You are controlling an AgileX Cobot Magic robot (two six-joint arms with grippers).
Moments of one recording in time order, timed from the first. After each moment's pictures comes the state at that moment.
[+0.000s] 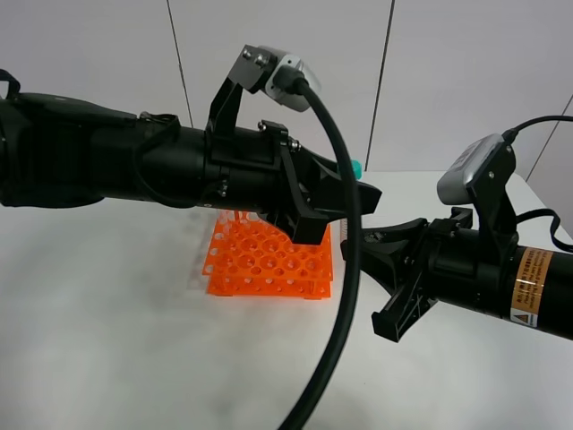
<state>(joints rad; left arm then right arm) -0.66 1.54 -1.00 -1.73 0.54 1.68 0.51 1.10 -0.39 -0.85 -0.44 0.64</state>
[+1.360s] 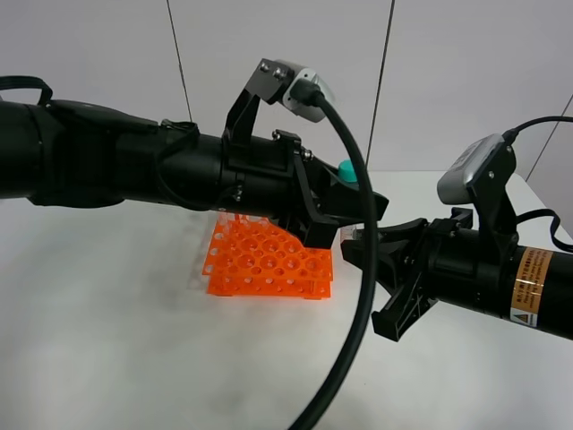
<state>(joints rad) -0.66 1.60 -1.02 -1.73 0.57 1.68 0.51 1.10 -0.39 -0.85 -0.44 0.64</state>
